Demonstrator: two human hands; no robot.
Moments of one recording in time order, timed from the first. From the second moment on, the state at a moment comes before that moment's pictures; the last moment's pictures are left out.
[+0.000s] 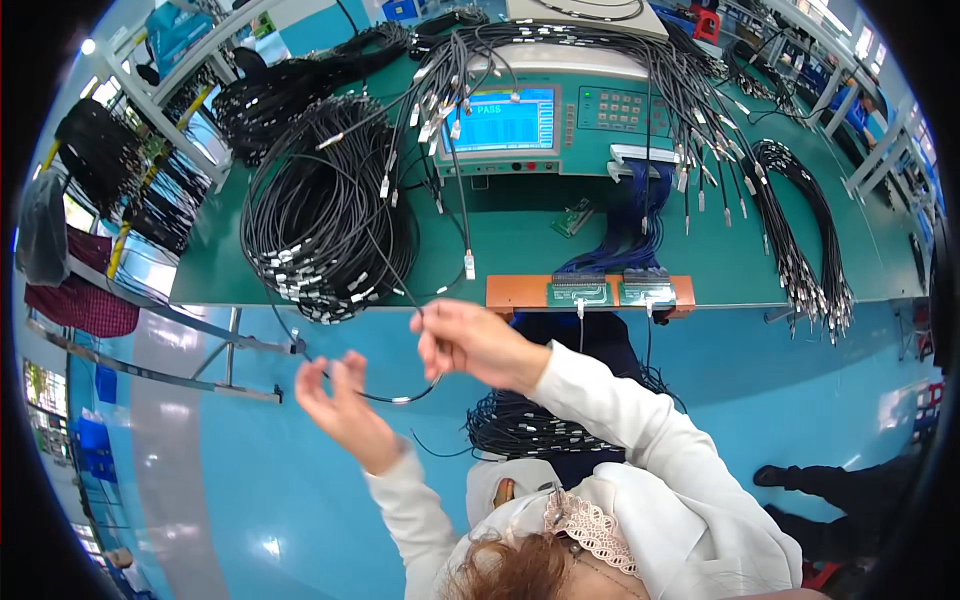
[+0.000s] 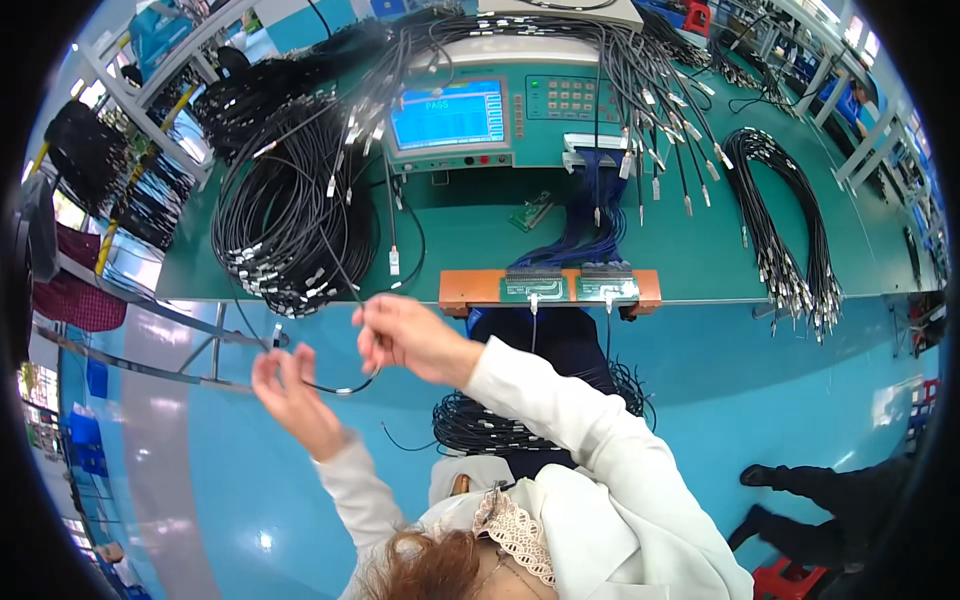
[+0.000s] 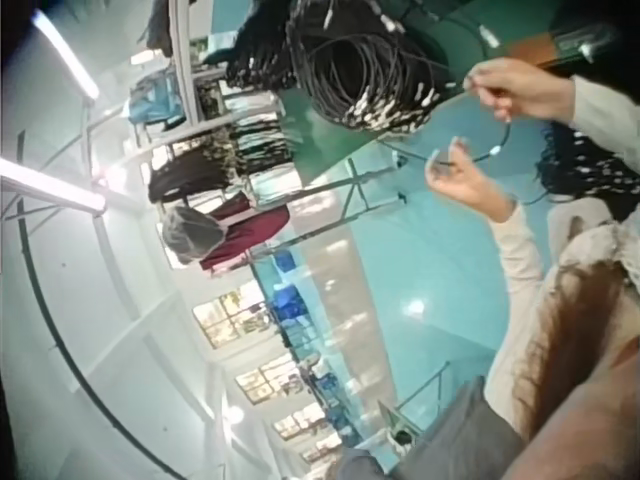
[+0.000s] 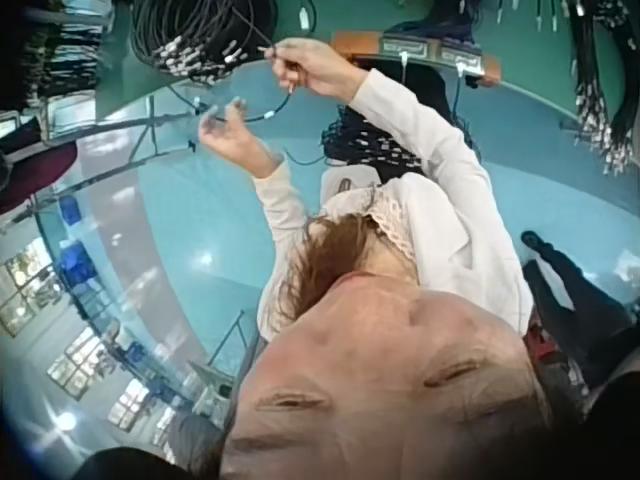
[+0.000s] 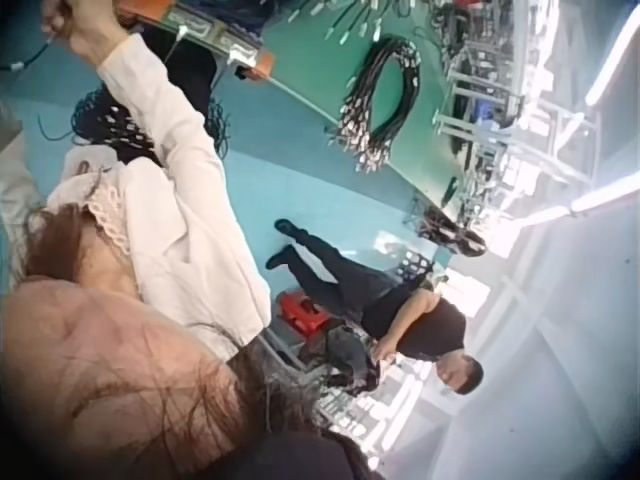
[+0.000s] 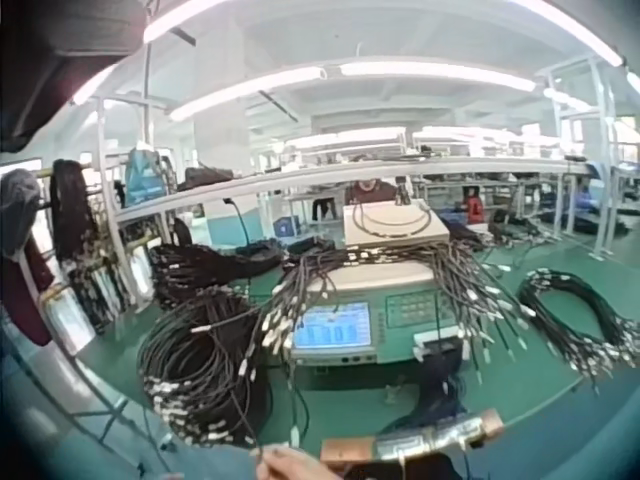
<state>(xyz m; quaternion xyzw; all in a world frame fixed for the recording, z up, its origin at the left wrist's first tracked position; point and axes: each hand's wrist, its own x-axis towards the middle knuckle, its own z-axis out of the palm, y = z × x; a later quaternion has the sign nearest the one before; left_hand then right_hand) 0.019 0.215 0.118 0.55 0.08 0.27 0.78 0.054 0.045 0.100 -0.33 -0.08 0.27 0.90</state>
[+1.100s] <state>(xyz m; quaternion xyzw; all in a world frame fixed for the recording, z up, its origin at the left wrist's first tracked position) -0.025 0.297 0.109 0.46 0.06 0.05 0.89 -0.237 -0.172 0.106 -0.29 0.11 -0.28 0.91</state>
